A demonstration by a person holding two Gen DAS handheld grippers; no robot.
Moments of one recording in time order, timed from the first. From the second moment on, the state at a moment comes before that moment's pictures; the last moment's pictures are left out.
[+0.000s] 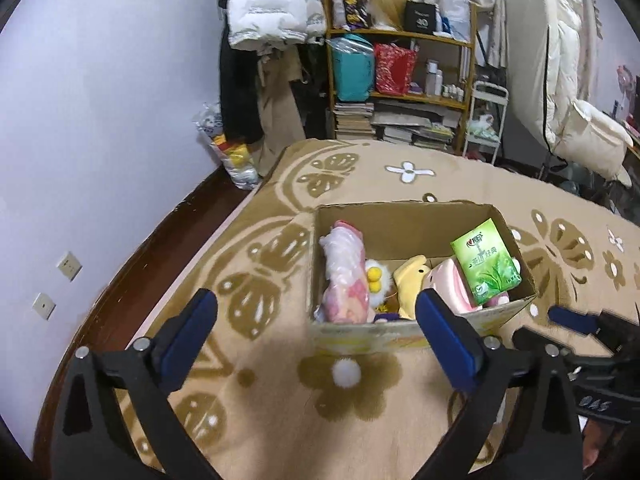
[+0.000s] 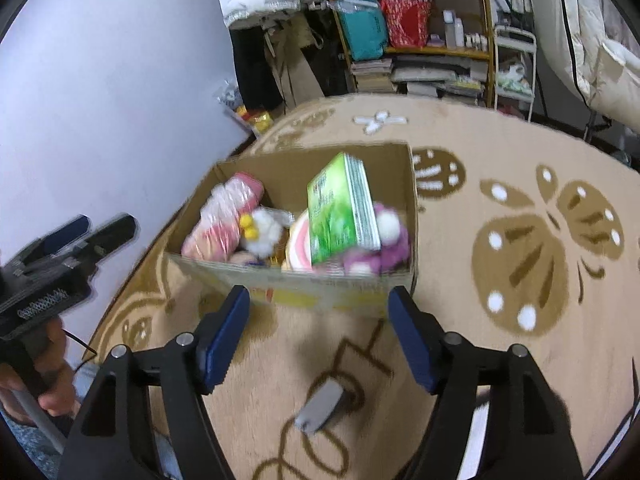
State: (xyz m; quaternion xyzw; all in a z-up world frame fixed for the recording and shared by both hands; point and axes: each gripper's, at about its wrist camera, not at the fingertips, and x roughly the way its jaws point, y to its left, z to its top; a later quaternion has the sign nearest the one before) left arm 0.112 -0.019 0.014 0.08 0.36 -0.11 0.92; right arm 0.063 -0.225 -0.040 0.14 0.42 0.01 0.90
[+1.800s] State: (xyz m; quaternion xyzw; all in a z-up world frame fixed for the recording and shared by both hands) left arm 0.074 0.022 0.029 0.07 0.28 -0.07 0.95; right arm 0.121 -0.194 -0.031 0.11 0.35 0.05 0.93
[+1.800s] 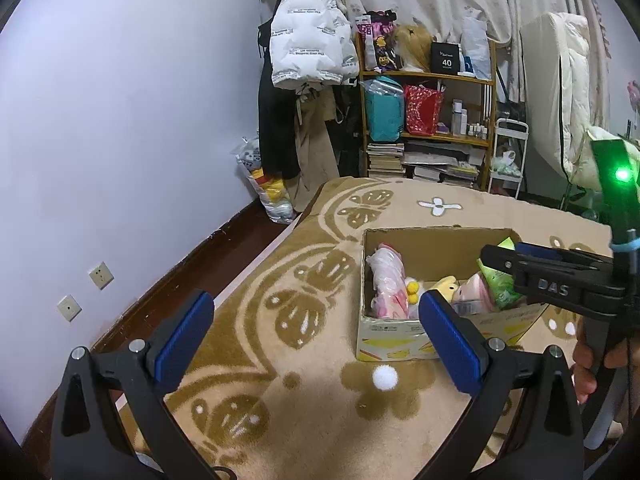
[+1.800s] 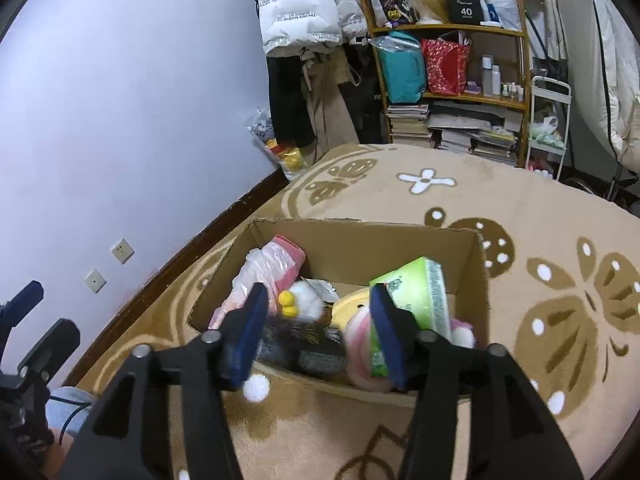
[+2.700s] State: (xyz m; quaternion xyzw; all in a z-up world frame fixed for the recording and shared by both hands) left arm 0.027 0.024 0.051 0.05 0.23 -0.10 0.96; right arm -0.007 -0.233 0.031 0.10 0.26 0.00 0.96
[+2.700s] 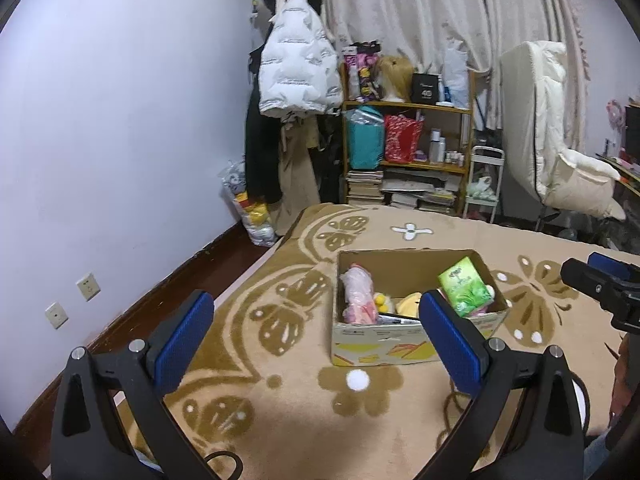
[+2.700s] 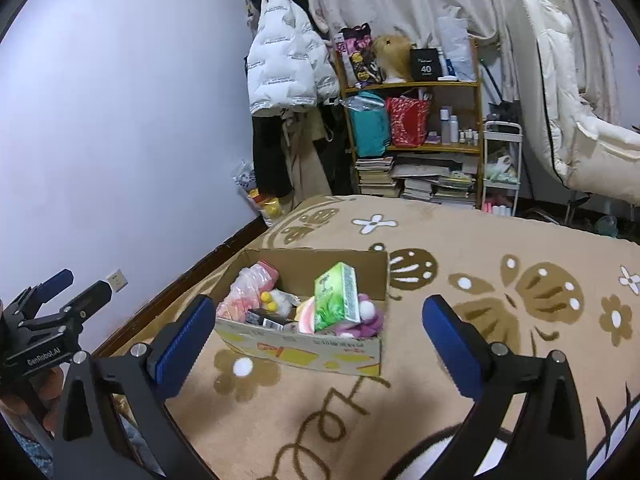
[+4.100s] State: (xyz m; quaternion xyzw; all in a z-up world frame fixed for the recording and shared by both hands) left arm 0.020 0.023 0.015 0.07 0.25 -0.07 0.96; right arm -0.038 -0.248 -0.013 0.10 0.25 -0.02 0.96
